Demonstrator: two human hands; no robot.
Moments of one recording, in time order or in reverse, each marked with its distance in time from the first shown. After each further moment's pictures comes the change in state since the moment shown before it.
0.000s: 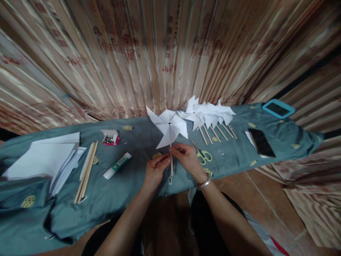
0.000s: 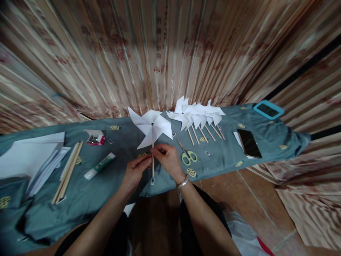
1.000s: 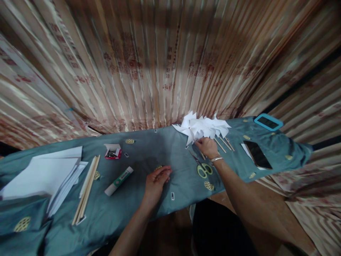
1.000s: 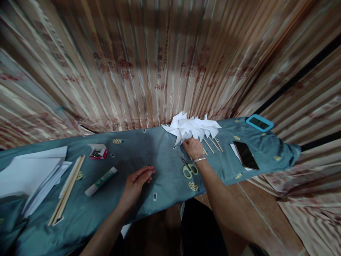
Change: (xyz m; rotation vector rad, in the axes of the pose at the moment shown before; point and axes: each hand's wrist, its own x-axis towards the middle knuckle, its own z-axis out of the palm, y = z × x) left_hand 0.001 0.008 -0.010 -0.012 -0.029 0.003; right_hand 0.091 0.000 -0.094 -1.329 0.127 0.184
